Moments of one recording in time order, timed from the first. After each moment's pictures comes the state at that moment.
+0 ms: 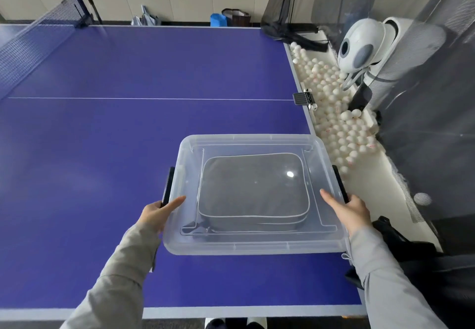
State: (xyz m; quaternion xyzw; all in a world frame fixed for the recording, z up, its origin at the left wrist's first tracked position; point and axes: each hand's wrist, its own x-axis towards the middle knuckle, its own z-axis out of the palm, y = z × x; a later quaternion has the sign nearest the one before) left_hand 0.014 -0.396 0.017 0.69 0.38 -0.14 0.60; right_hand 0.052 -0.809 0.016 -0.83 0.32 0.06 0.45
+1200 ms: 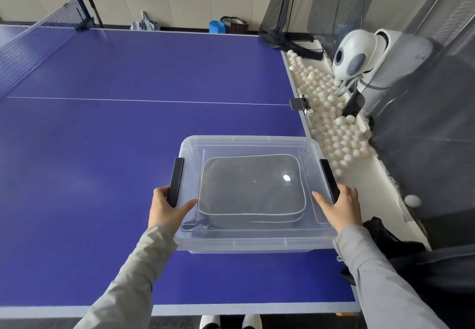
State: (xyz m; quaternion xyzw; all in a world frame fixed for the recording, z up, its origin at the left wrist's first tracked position) left_hand 0.004 -0.426 0.012 0.81 0.28 0.04 0.52; right_hand 0.042 -0.791 0.030 -0.93 0.18 -0.03 0.32
